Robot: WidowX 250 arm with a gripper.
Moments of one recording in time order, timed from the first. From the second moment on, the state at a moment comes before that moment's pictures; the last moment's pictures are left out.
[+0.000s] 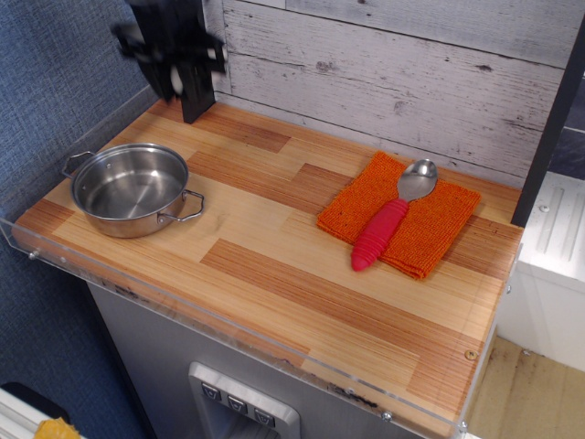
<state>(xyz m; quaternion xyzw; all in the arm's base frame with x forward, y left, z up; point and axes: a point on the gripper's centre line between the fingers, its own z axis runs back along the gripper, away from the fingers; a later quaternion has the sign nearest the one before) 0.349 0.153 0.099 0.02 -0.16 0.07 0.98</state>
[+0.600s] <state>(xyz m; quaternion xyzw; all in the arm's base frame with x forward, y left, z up) 0.272 0.157 0.088 -0.03 -0.12 0.07 0.99</state>
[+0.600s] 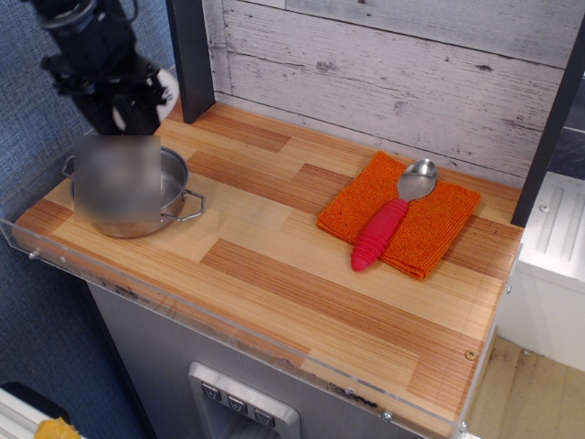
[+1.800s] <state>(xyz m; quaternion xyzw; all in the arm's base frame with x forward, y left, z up) 0.267 0.147 0.098 -0.01 -0.10 0.04 0.99</state>
